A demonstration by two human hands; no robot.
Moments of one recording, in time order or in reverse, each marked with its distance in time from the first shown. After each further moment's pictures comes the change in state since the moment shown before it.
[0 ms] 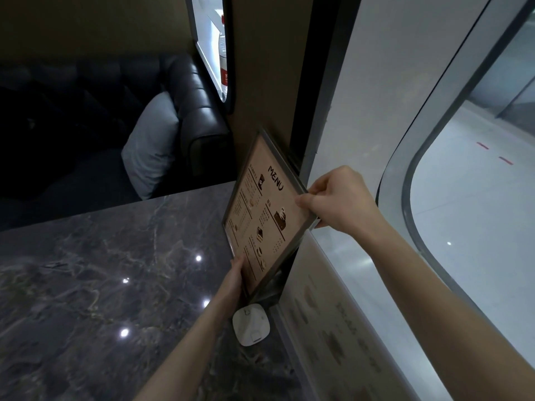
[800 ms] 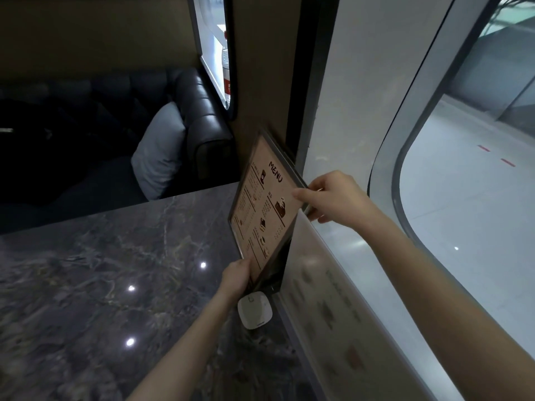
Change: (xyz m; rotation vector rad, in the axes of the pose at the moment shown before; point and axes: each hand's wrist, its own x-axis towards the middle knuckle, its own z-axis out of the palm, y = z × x) left_hand -0.069 0.022 0.025 0.549 0.285 0.138; right_hand -0.025 0.009 -0.007 -0.015 -0.058 -0.063
